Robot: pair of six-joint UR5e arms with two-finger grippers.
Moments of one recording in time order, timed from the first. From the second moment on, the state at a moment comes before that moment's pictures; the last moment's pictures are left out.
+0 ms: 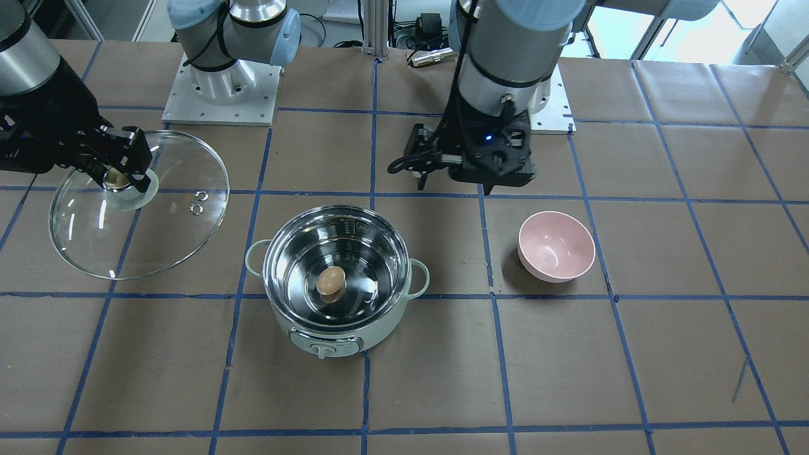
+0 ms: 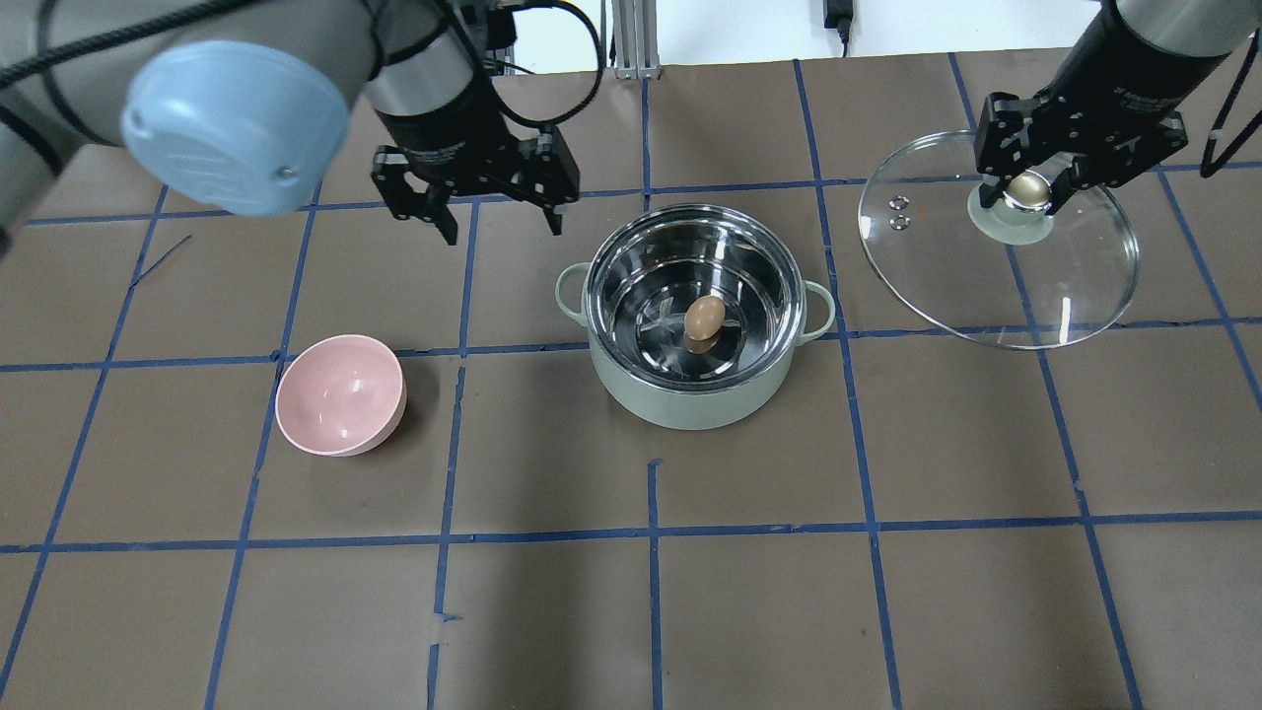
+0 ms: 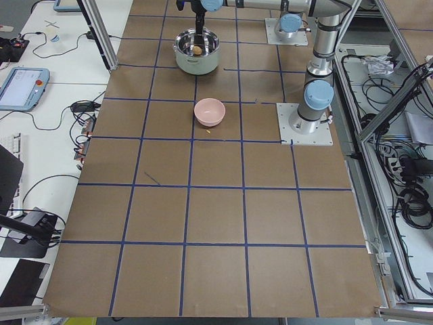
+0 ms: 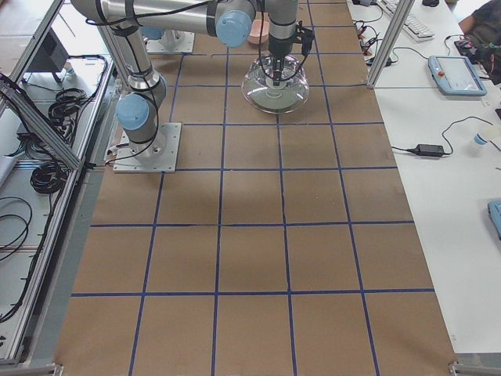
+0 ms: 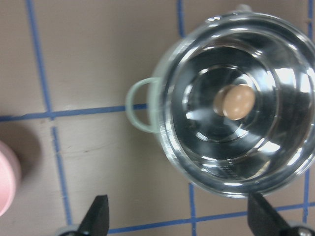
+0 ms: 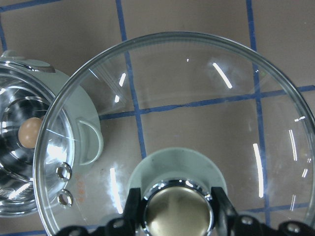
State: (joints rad) left arm -1.73 -1.68 -1.48 -1.54 1.48 -0.17; right arm 1.41 -1.56 1.57 -1.60 -1.48 -0.02
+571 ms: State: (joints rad) left arm -1.64 -1.60 -1.49 -1.63 1.55 -0.10; right arm 1.71 -1.46 1.56 -1.81 -1.48 0.28
